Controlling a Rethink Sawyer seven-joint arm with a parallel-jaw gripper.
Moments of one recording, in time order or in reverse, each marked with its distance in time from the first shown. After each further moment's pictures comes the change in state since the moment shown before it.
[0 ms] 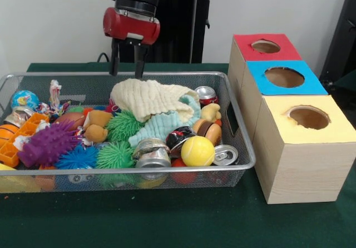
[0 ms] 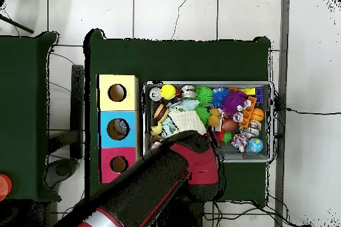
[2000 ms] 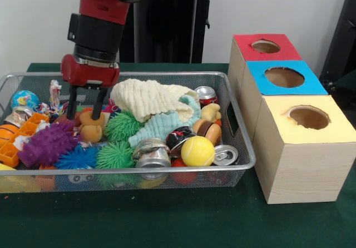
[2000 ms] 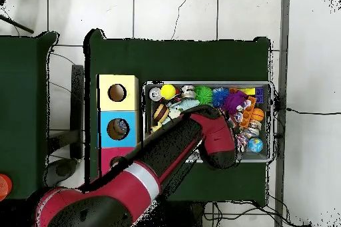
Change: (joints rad) arm -0.138 0.213 0.000 -0.255 -0.126 0.045 0.002
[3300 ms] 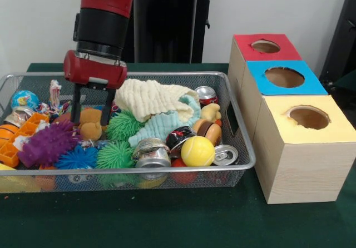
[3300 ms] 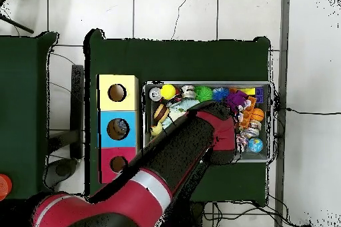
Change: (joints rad) arm -0.019 -0.113 0.042 0.001 0.148 0.000 0.000
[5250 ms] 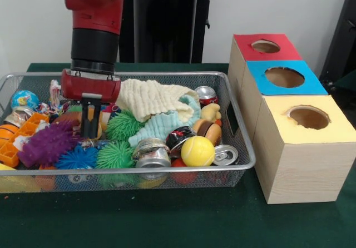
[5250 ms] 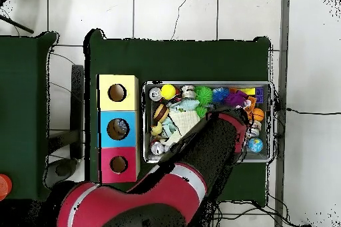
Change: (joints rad) arm -0.120 -0.021 0.122 0.012 0.059 -0.012 0.000
